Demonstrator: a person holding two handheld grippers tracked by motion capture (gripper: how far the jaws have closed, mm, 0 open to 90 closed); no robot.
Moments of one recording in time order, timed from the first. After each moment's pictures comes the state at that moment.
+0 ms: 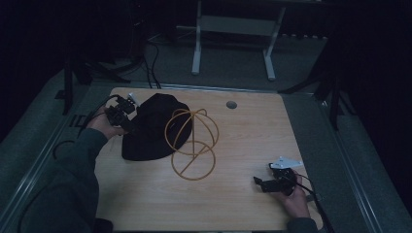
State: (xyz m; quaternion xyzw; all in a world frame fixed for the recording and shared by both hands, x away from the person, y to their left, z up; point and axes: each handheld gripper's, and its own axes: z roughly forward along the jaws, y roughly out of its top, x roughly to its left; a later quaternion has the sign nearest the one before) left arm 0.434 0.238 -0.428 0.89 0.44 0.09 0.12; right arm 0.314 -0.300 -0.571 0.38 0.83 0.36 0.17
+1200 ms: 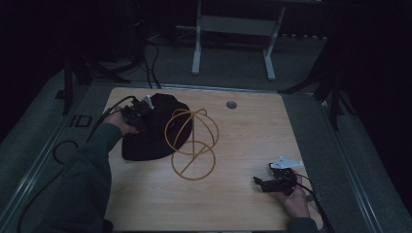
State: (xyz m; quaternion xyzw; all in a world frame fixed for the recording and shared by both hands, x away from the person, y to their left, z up) left arm 0.466 0.209 -0.457 0.90 0.42 0.05 0.05; right arm 0.314 -0.300 -0.571 0.38 0.83 0.36 0.17
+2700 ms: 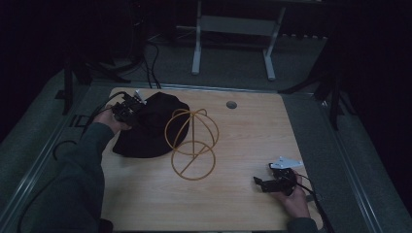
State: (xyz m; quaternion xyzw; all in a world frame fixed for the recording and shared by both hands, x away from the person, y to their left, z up) left arm 0.448 0.228 -0.426 0.90 0.42 0.07 0.11; right arm 0.314 -0.300 -0.571 0.38 0.83 0.36 0.17
